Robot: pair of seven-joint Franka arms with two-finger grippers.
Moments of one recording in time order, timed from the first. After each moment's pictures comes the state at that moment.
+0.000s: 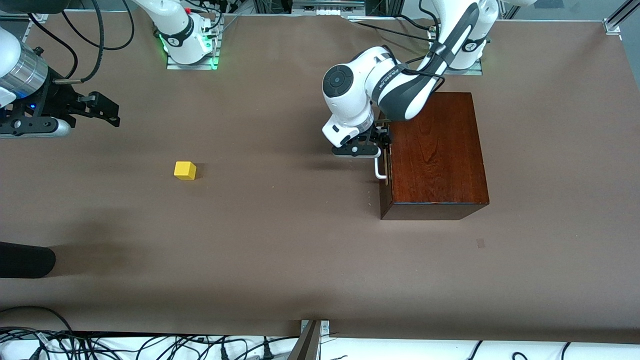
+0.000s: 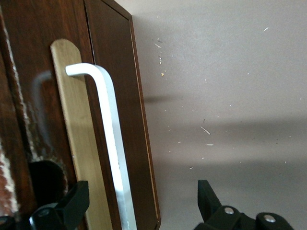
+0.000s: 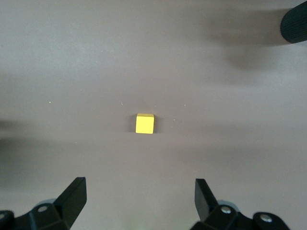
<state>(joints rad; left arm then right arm) -0.52 0.46 -0.28 -1.74 0.32 1.92 -0.84 0.09 0.03 0.02 -1.58 -0.02 1.57 0.07</state>
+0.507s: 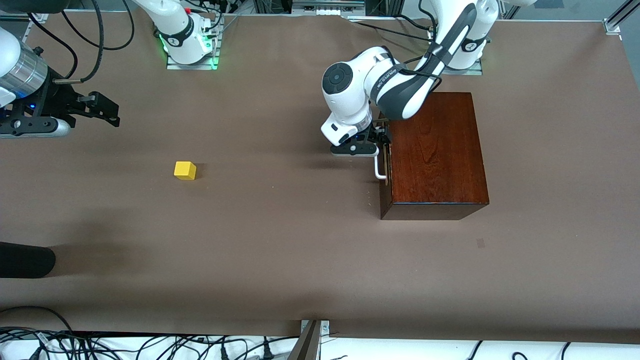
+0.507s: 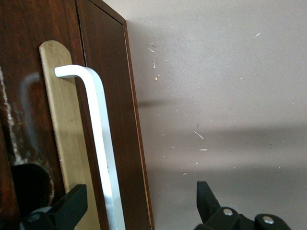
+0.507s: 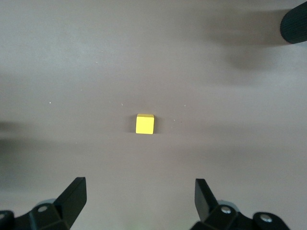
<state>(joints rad) -0.52 0.46 -0.28 -1.76 0.34 1.97 -0.86 0.09 0.03 0.02 -1.58 -0.02 1.57 0.07</state>
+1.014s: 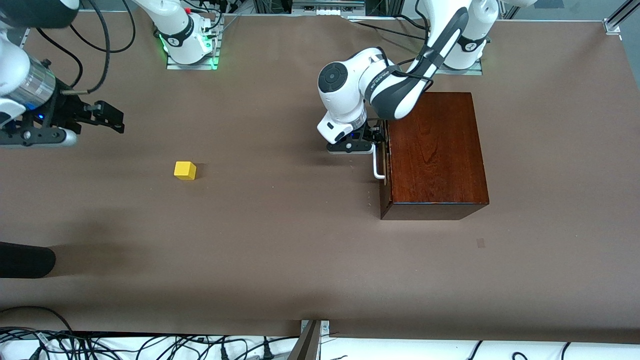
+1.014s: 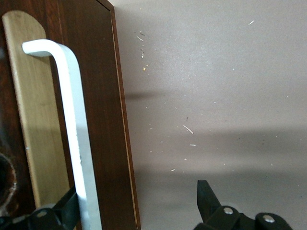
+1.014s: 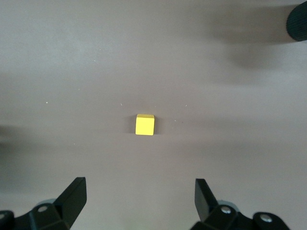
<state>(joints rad) -0.54 0.48 -0.28 -1.79 0.34 2.01 -0.91 0.09 0.08 0.02 -1.58 -0.02 1.59 0.07</state>
